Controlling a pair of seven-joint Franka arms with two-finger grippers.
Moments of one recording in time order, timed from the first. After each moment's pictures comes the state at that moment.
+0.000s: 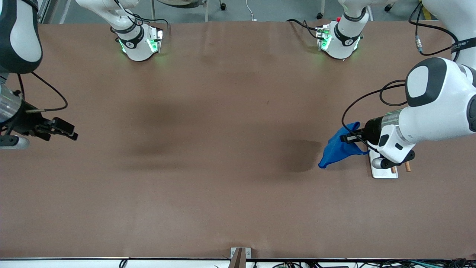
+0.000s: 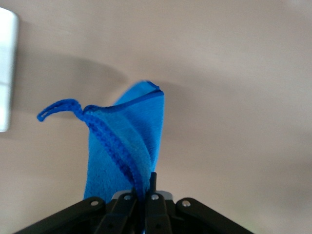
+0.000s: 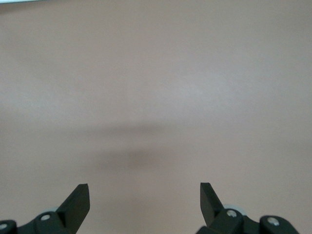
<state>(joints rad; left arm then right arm) 0.04 0.35 -0.23 -1.50 -0.19 1.71 -0.46 -0.01 0.08 -0.07 -1.70 0.08 1.84 -0.06</state>
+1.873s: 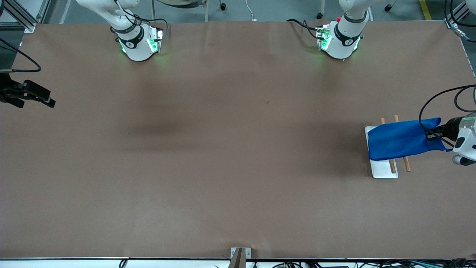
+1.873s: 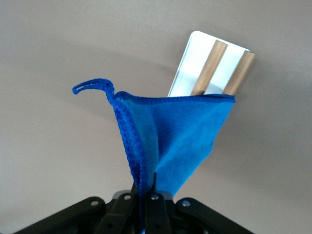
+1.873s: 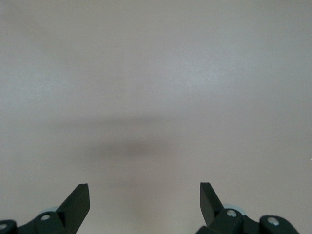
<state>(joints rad) 0.38 0.38 -0.23 -1.56 0.20 1.65 -0.21 -0.03 0.00 -0.05 -1.59 0.06 1.59 -0.06</state>
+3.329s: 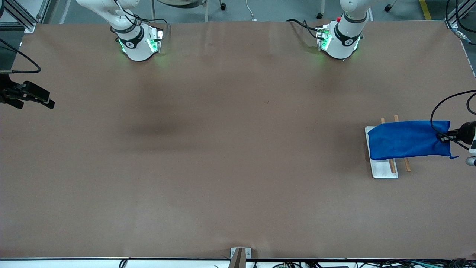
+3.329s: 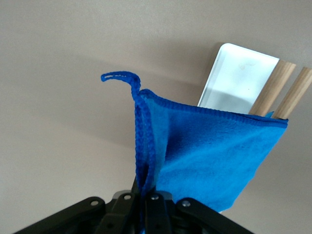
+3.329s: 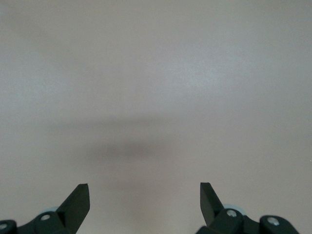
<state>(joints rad) 0.49 0.45 -0.23 -1.56 0.20 1.75 -0.05 -0.03 0.00 -0.05 -1.59 0.06 1.59 -0.06</state>
